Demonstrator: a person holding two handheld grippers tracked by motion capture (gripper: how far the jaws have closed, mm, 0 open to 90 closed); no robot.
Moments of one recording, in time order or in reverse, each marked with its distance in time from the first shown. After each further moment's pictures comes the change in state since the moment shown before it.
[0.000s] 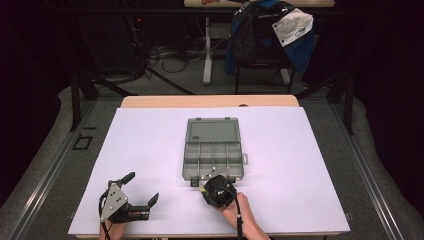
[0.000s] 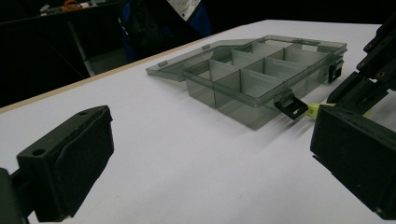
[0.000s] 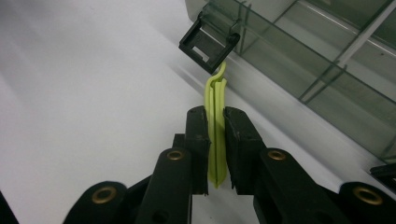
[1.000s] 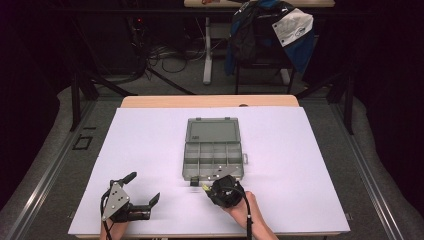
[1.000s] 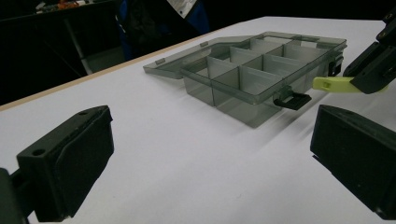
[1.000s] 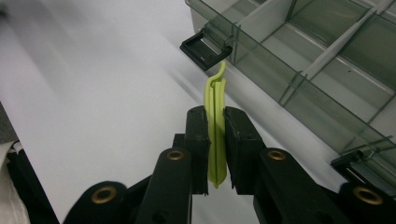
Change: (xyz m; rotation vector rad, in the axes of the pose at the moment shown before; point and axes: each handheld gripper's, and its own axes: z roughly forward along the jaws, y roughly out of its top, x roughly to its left) left arm 0.000 -0.001 0.003 0.010 -0.008 0.004; right arm -0.009 -0.004 -0.025 -0.059 0.042 -0.064
